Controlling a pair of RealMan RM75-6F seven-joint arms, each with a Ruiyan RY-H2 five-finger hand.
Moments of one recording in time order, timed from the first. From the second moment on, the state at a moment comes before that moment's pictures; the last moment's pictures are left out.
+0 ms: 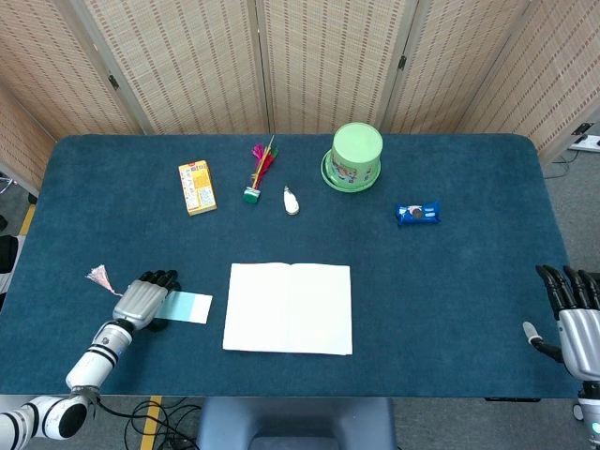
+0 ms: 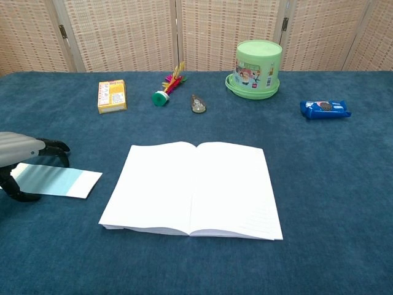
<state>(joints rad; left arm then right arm) -0.58 -1.40 -0.03 -1.40 1.16 0.84 0.39 0.03 -1.08 0.06 -1.60 -1.51 1.54 -0.04</state>
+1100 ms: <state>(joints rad) -0.63 -1.37 -0.04 -1.41 1.41 0.94 0.23 0.03 -1.07 0.08 -1.62 -1.50 1.54 -0.06</state>
